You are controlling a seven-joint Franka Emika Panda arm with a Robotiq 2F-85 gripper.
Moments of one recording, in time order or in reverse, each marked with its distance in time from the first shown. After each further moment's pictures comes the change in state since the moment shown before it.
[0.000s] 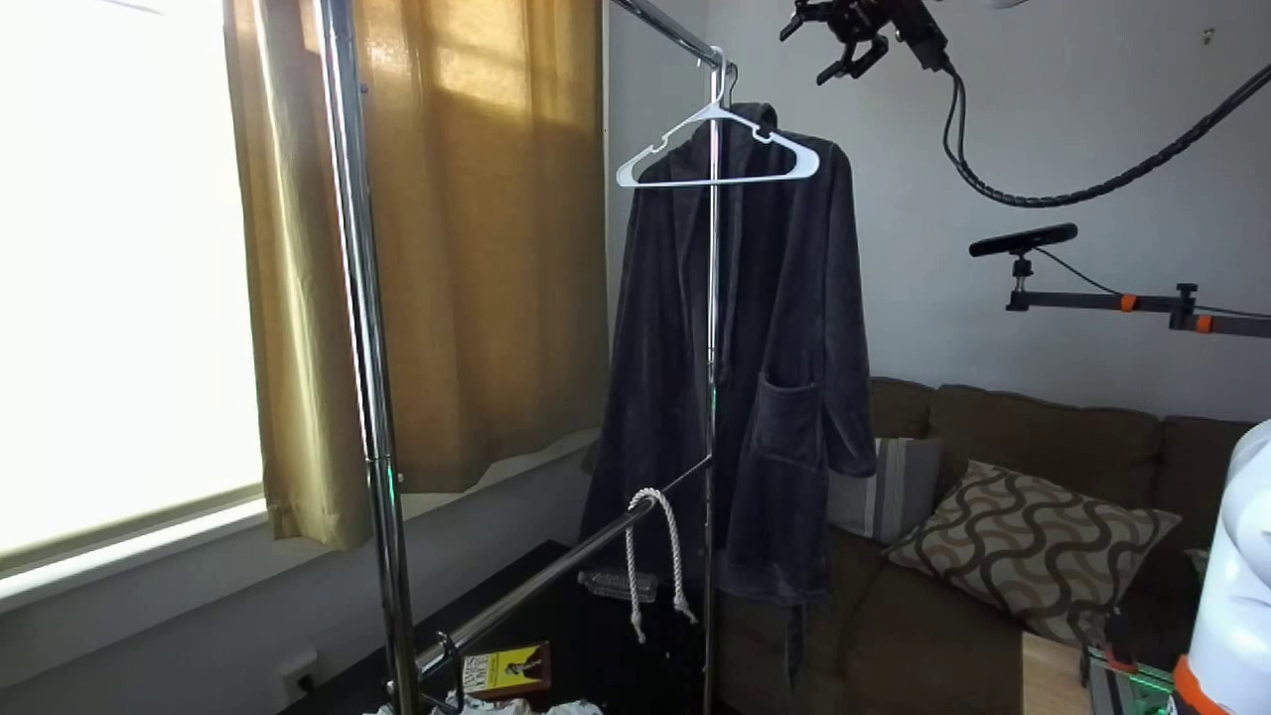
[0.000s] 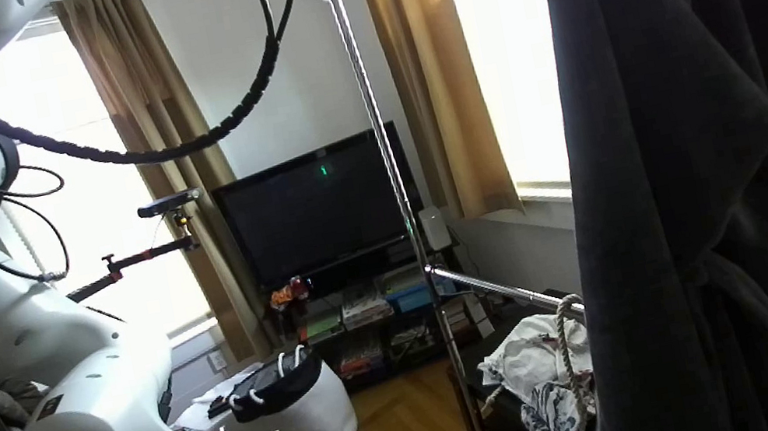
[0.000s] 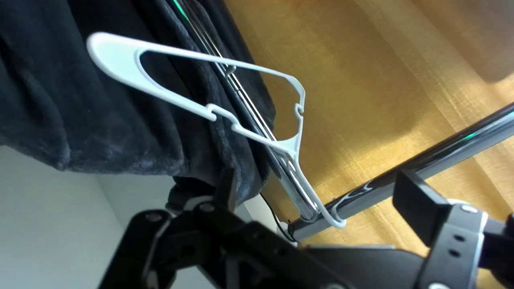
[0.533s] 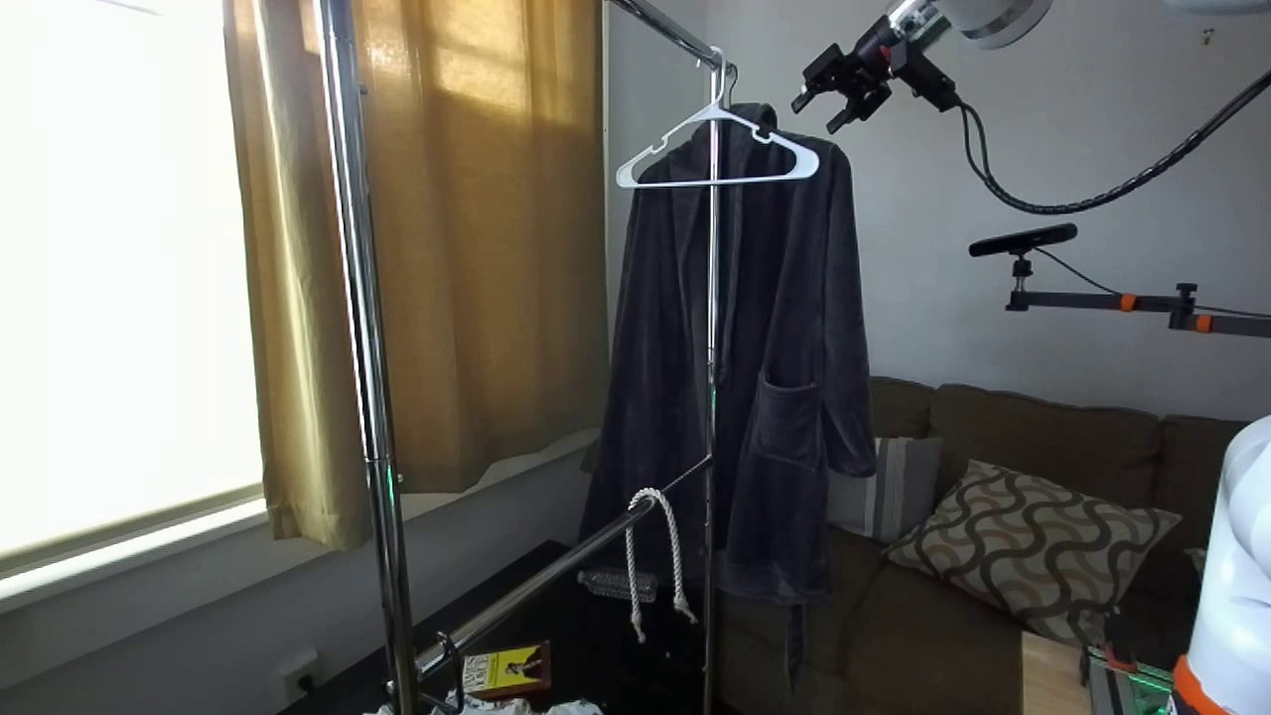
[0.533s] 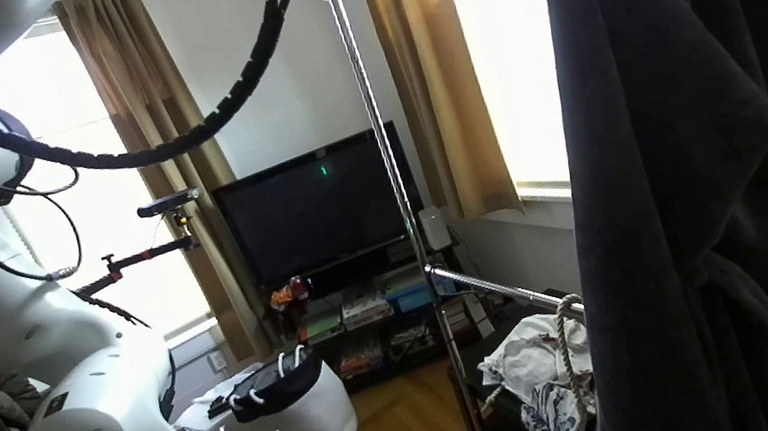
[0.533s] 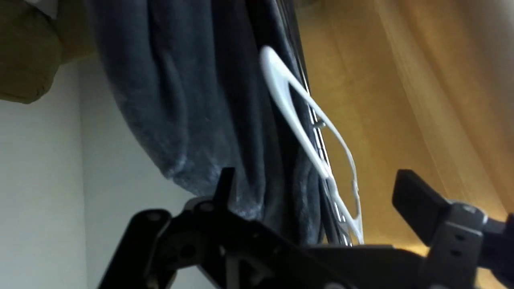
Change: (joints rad) arm 0.056 0.080 -0.161 0.025 -0.007 -0.150 -0.453
